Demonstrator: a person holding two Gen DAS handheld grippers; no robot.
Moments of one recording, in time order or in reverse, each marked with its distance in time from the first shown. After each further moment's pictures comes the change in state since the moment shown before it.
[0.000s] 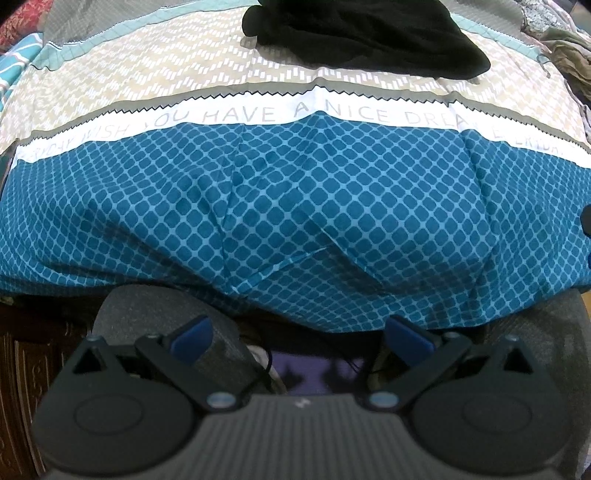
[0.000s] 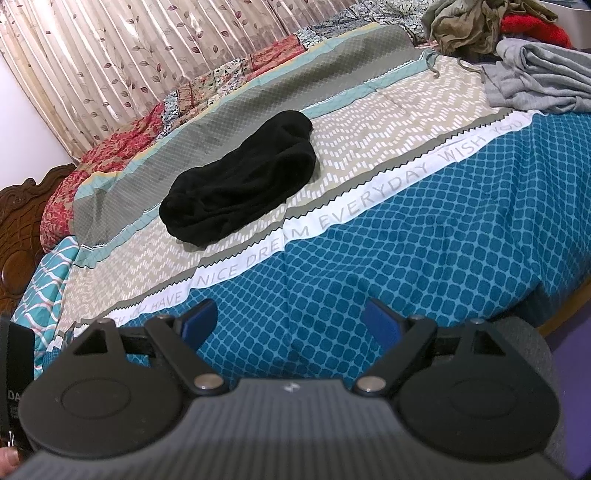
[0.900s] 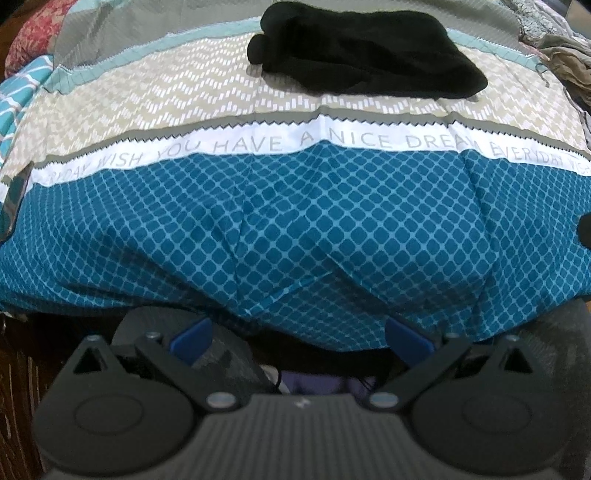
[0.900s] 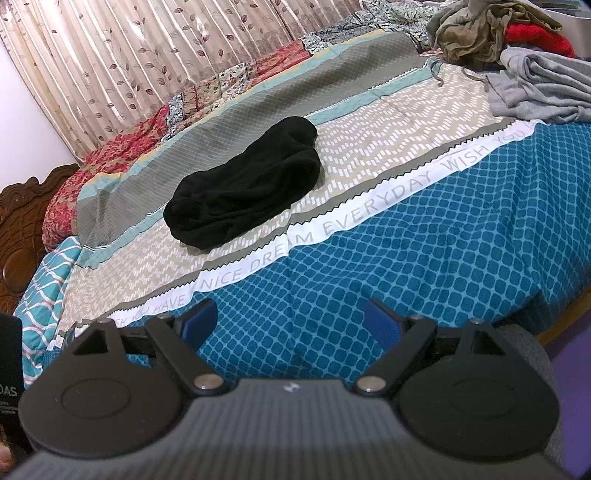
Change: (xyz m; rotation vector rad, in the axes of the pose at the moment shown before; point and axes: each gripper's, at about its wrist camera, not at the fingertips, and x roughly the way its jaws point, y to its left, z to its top) left arm -0.008 -0.004 0.002 0.015 -0.062 0.044; right arm -0.001 0.002 0.001 -0.015 -0.015 0.004
